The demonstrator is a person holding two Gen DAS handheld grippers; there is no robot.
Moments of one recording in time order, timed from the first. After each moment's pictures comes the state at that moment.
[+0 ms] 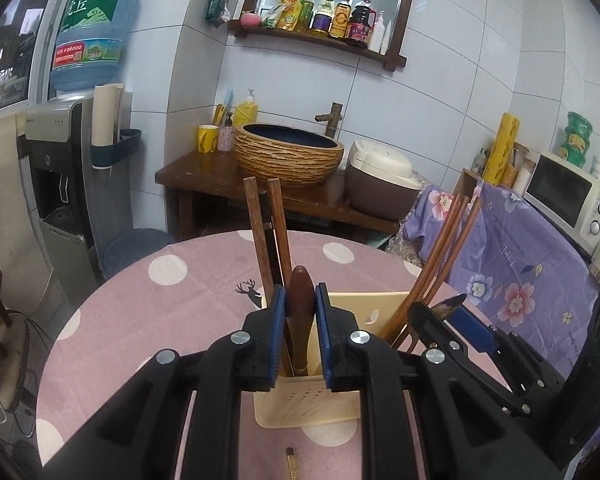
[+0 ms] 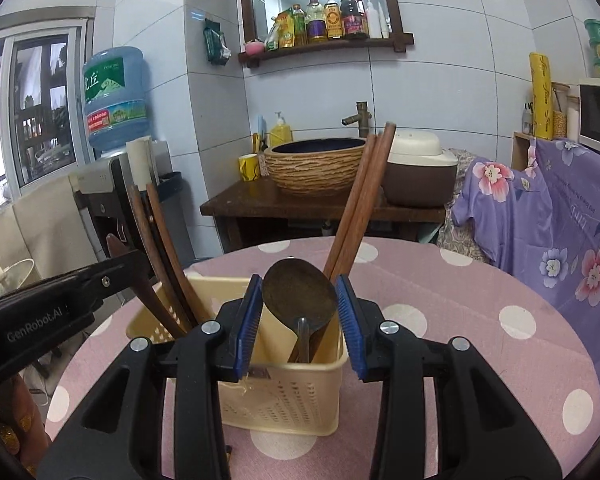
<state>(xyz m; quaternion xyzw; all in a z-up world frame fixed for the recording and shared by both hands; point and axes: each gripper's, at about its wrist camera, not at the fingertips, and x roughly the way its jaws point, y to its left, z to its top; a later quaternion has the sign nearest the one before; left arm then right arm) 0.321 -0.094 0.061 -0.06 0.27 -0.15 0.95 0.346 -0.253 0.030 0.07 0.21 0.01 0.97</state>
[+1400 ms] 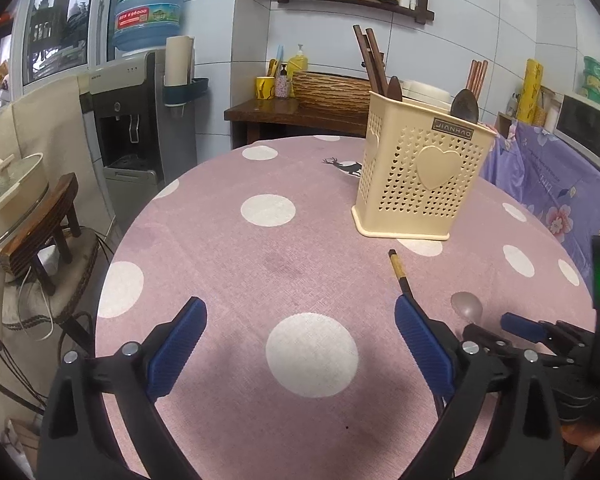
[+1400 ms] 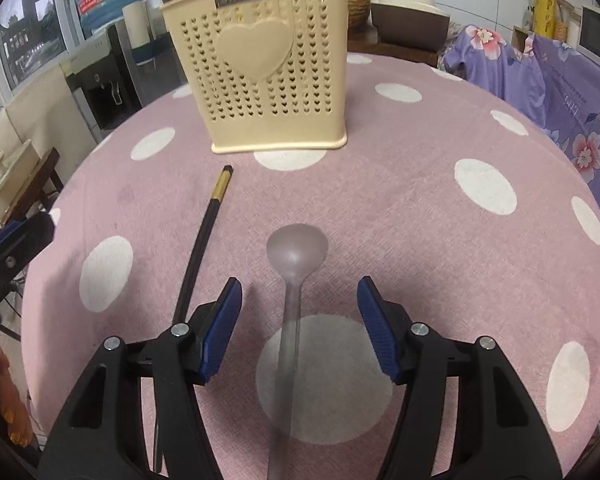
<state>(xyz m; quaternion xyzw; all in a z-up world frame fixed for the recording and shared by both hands) 0.185 -0.018 -0.042 -0.01 0.33 -0.07 0.94 0.228 -0.223 -0.095 0.05 0.44 0.01 0.90</state>
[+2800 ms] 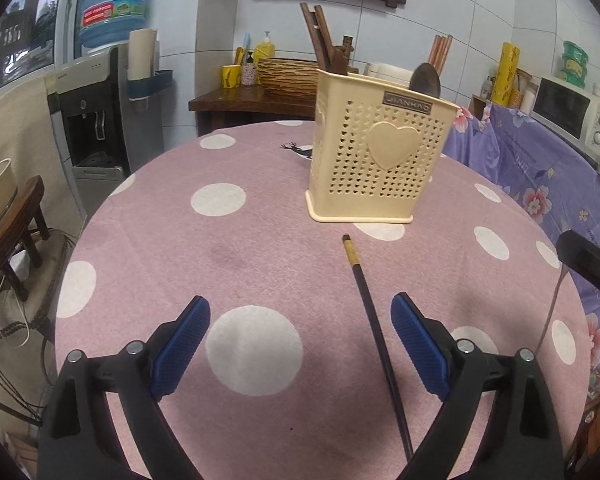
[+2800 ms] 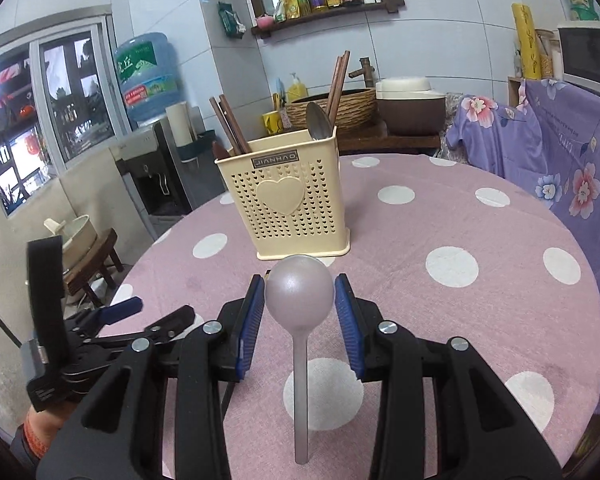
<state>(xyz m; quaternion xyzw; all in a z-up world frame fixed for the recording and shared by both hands) 0.189 -0.053 -0.051 0.00 0.35 -0.12 0.93 0.158 -0.263 -0.005 0.11 0.28 0.07 0.95</state>
